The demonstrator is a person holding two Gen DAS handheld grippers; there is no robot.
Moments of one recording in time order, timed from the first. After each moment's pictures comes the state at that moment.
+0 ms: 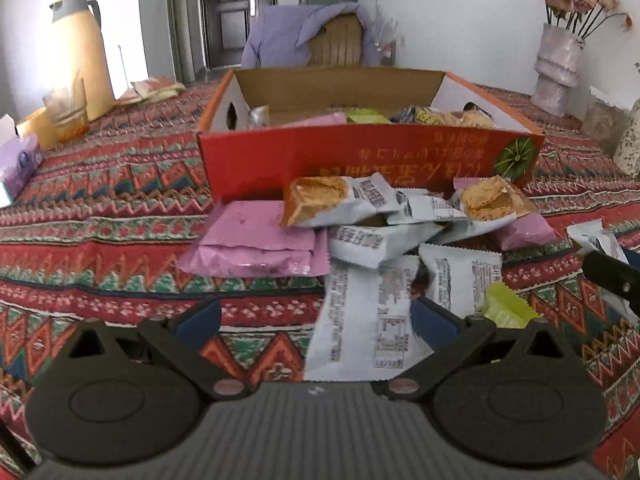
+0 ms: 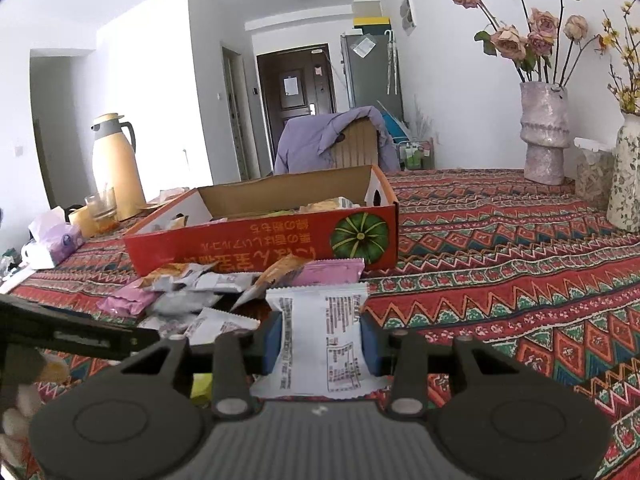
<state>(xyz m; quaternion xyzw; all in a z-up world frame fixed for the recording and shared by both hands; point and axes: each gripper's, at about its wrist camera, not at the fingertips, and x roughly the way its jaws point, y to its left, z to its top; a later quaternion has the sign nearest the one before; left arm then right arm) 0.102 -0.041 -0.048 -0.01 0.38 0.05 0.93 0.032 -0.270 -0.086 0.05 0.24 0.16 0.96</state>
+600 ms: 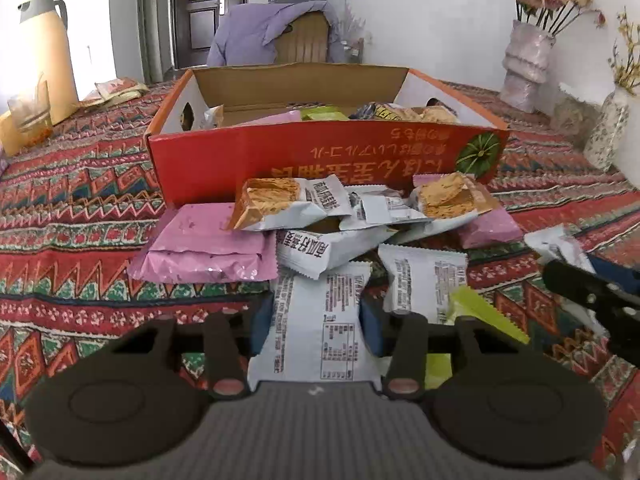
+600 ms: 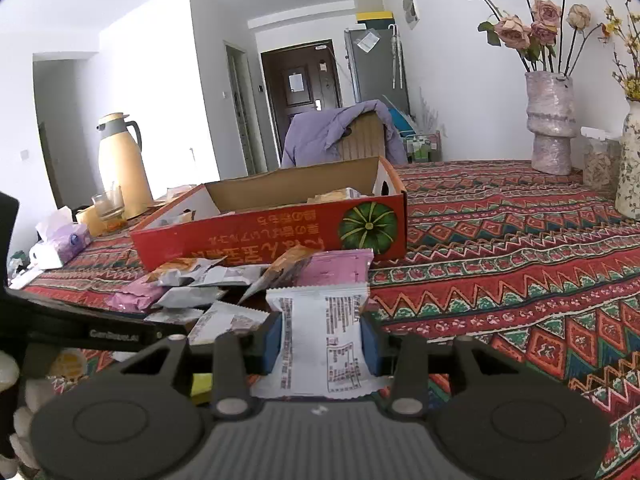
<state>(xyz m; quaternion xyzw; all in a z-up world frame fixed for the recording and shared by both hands) 0.104 -0.050 -0.050 -0.03 0.37 -0.01 0.93 0.032 -0.268 -0.092 0.06 0.24 0.18 0.95</state>
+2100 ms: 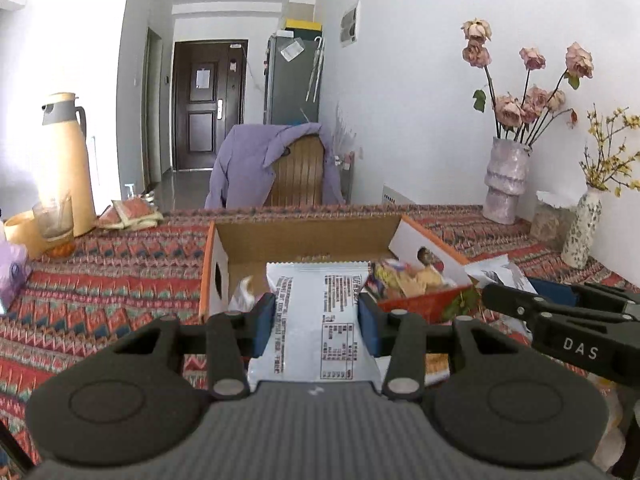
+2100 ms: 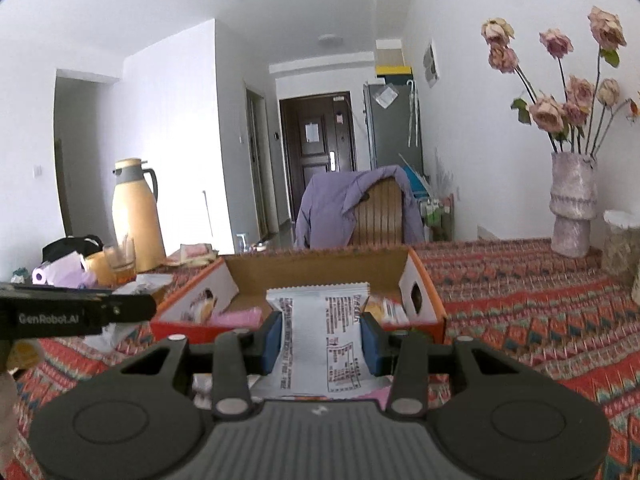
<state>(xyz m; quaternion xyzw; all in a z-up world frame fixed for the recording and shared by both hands) 0.091 -0.026 0.041 -0.02 0.20 -0.02 0.98 0.063 -0.232 -0.025 0.04 0.15 0.19 0.97</state>
